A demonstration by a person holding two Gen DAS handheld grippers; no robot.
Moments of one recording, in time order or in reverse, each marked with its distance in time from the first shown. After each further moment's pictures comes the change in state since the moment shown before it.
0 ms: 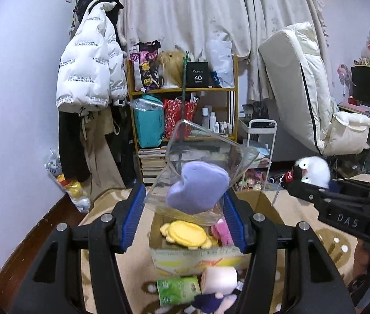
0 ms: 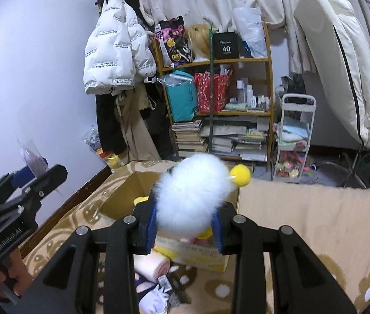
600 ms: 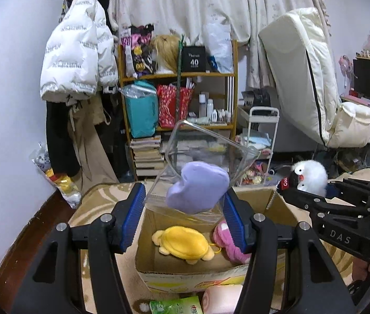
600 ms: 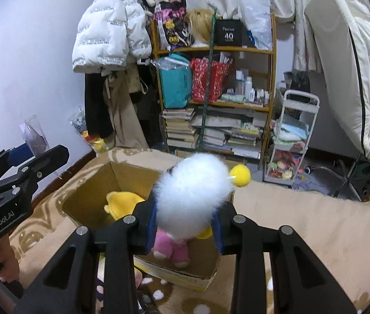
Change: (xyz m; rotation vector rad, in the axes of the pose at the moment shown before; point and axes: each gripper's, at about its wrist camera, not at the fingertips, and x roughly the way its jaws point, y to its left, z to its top) left arm 0.083 -0.002 -0.011 0.002 0.082 -0.029; right arm 0.069 -0.017 -0.004 -0.071 0.088 -0.050
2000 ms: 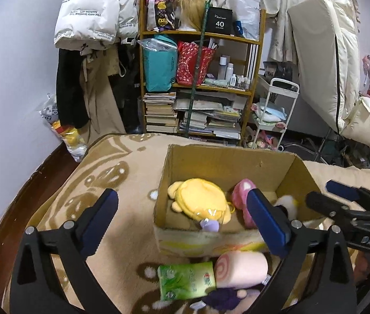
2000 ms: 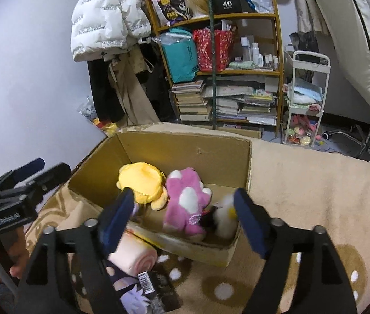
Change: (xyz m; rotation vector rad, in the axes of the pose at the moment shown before) left arm 0.014 0.032 -0.035 -0.119 0.207 0.049; right arm 0.016 -0.008 -0.034 0.098 0.106 0.101
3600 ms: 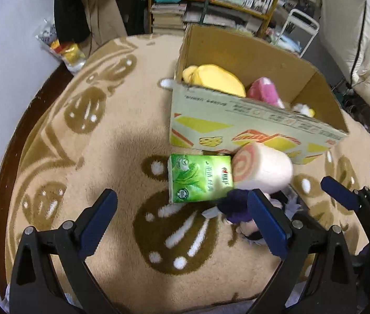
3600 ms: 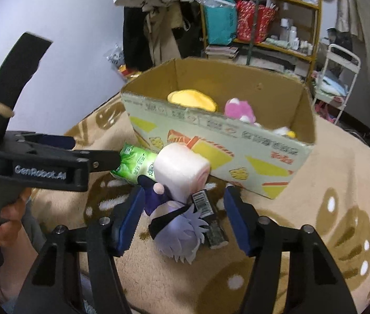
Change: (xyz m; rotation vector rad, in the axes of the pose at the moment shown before) left arm 0.022 0.022 -0.062 -0.071 0.509 0.000; right arm -0.002 0.068 -0.079 -0.189 0.212 0.055
